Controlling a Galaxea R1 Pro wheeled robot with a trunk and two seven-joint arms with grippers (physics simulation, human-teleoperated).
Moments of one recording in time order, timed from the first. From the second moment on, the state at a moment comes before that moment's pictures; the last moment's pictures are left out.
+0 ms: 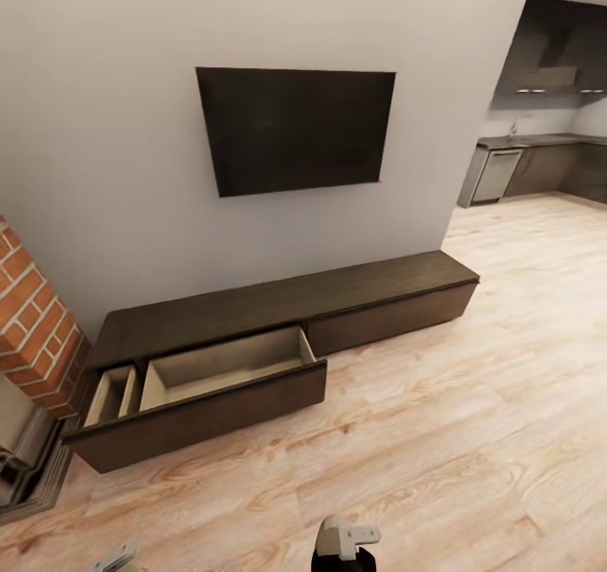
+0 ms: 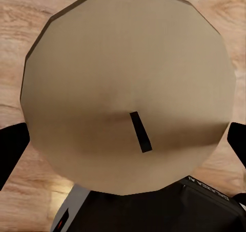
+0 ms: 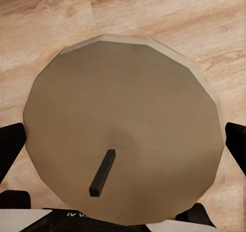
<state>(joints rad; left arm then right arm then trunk) -0.18 0.32 -0.27 -0.73 0.97 0.42 0.27 -0.21 0.15 0.53 -0.69 -0.35 0.12 -0.39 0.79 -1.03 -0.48</state>
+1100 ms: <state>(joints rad) -0.18 0.33 -0.27 -0.73 0.97 0.42 0.26 -0.21 0.15 0.53 -0.69 -0.35 0.11 -0.38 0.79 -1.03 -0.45</state>
